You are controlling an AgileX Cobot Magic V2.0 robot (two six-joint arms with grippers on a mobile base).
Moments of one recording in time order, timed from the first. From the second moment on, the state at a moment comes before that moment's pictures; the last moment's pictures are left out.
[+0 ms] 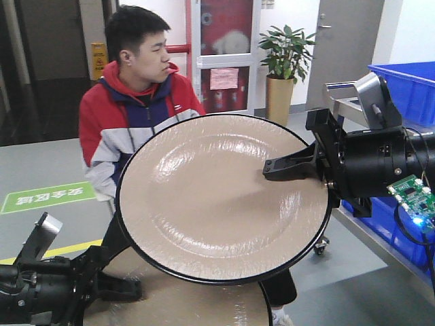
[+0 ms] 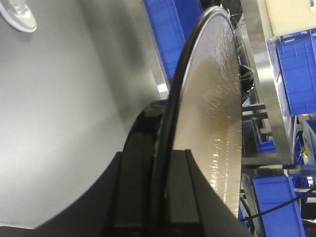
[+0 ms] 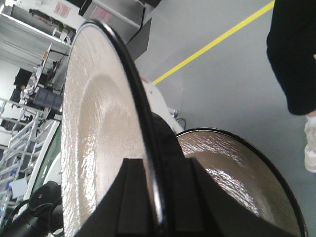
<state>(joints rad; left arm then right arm) -0.08 1.43 -0.87 -1.33 0.88 0.62 0.12 1.45 -1.37 1.13 0.97 -0.28</state>
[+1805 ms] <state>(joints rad) -0.08 1.43 -0.87 -1.33 0.88 0.62 0.12 1.45 -1.37 1.13 0.97 -0.28</state>
